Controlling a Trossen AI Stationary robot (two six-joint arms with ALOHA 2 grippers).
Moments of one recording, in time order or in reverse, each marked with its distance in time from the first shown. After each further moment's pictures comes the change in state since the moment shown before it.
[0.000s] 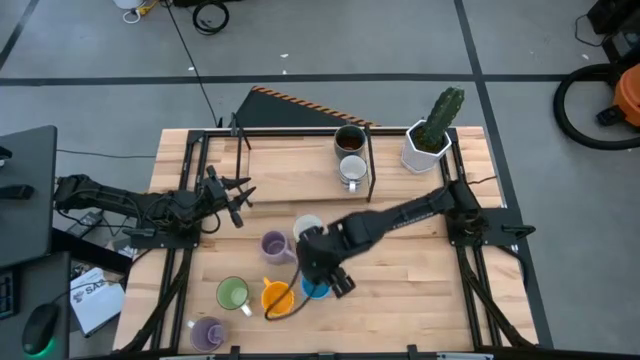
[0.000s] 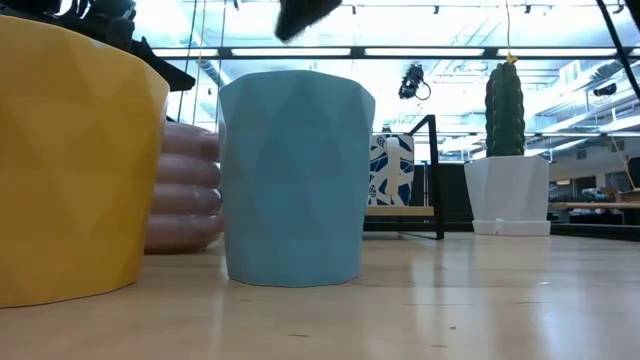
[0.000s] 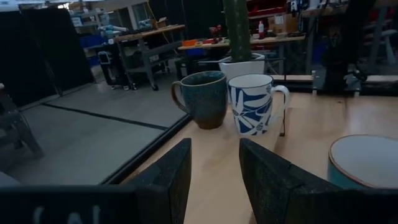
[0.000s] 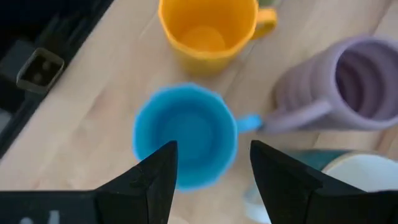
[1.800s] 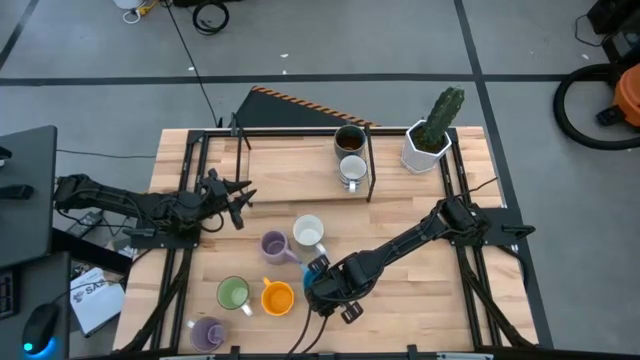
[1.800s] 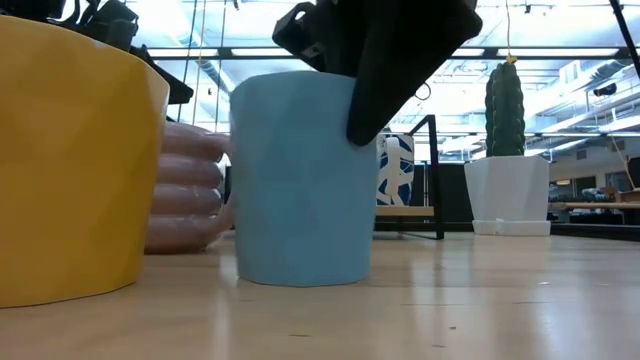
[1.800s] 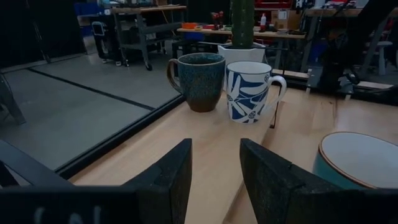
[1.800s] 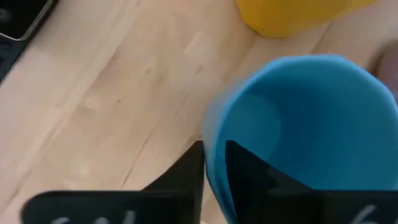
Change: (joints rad) left arm -0.001 0.006 0.000 -0.080 0.008 -0.192; right arm 0.129 0.099 -0.148 0.095 0.093 0.045
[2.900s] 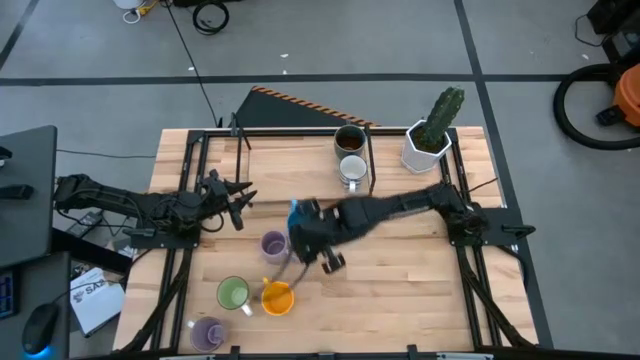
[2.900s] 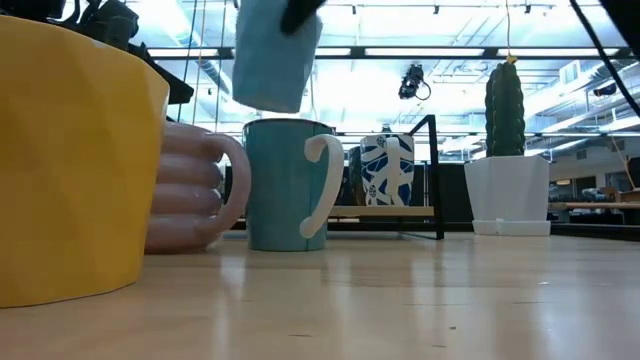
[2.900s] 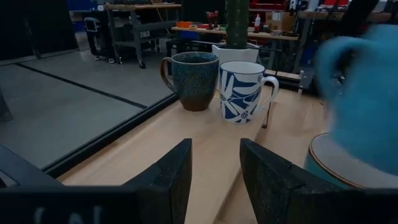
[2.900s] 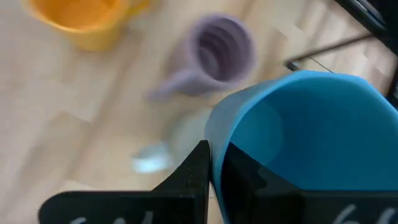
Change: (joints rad) left arm 0.000 0.000 0.000 -0.001 0.026 -0.027; right arm -0.222 -0.004 0.499 -0.389 0.205 -0.144
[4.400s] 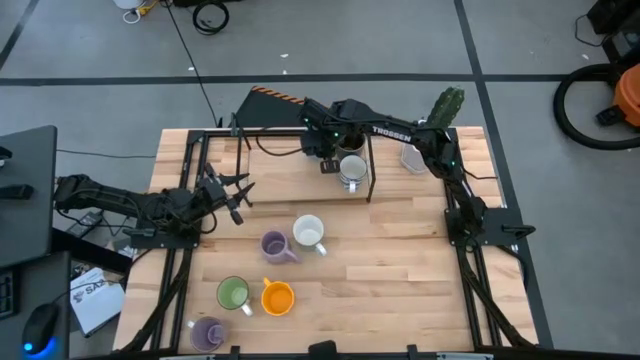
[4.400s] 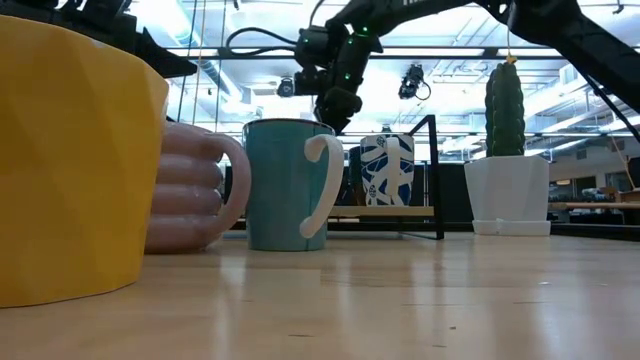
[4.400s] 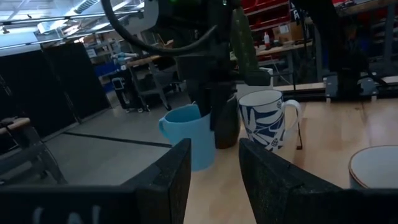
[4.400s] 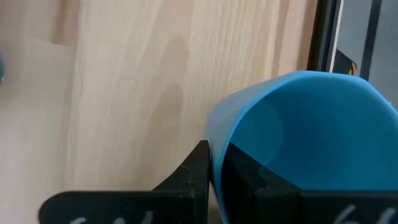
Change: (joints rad) left arm 0.002 0.000 0.001 0.196 -0.055 0.404; right arm -0.636 0.004 -0.177 0.157 -0.282 -0.274
